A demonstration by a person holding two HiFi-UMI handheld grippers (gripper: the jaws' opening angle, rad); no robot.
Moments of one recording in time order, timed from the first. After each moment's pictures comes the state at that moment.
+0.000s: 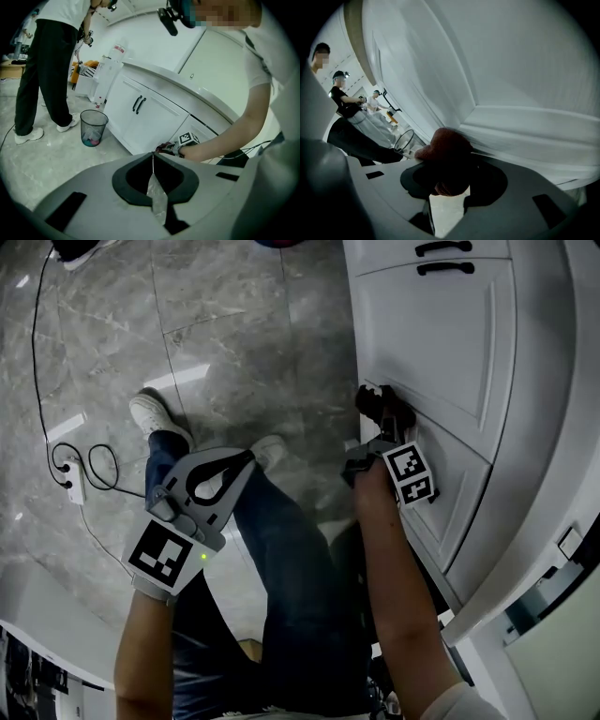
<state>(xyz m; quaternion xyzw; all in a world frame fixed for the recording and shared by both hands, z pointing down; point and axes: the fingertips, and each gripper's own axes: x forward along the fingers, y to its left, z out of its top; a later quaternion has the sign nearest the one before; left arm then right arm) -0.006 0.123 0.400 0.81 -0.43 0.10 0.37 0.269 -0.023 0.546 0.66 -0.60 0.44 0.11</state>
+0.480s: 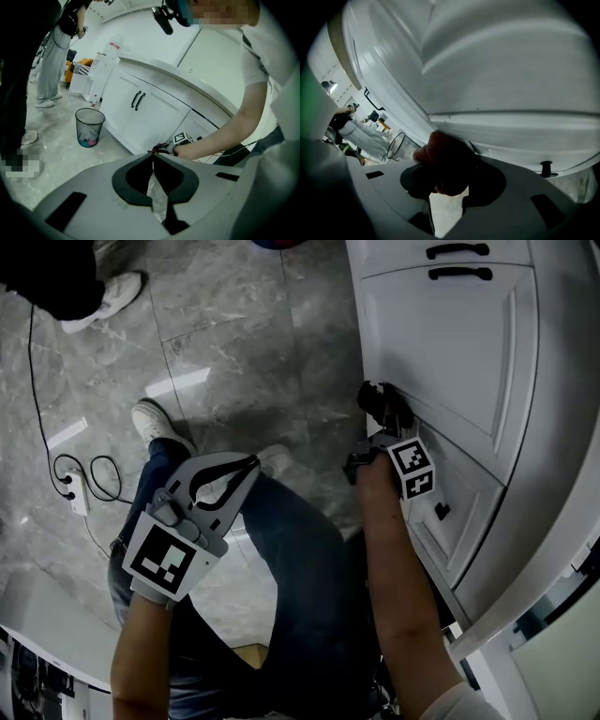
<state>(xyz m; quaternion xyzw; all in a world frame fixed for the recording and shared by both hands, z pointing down) -0.010 0.107 0.426 0.84 -0.40 0.11 0.36 0.268 -0.032 0.595 0.68 -0.55 0.48 0.09</state>
